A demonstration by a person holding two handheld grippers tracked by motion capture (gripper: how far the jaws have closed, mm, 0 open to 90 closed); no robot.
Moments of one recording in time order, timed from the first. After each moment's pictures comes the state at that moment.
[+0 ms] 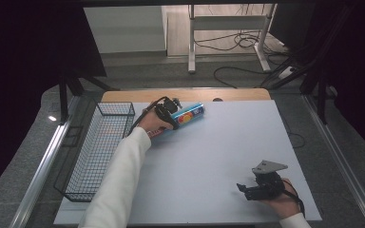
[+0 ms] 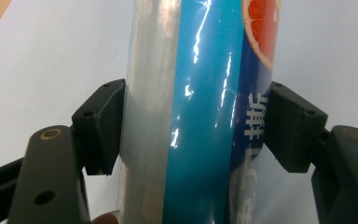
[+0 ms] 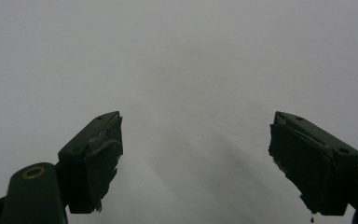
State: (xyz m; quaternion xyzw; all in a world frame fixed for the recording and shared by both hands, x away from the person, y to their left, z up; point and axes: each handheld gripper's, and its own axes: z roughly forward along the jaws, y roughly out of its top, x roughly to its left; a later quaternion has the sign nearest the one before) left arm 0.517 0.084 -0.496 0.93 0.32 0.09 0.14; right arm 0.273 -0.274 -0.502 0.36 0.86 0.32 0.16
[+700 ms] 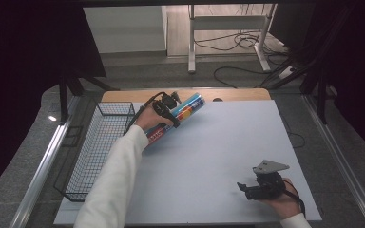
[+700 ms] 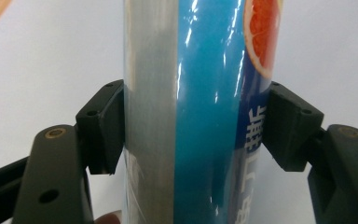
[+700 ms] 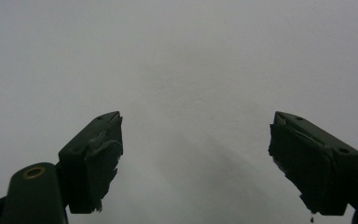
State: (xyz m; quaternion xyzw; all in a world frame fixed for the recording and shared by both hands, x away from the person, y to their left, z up) left arm 0.503 0.086 -0.459 0.92 0.35 0.05 0.16; right arm 0.271 -0.274 -0.499 0.36 0.86 0.33 0.17
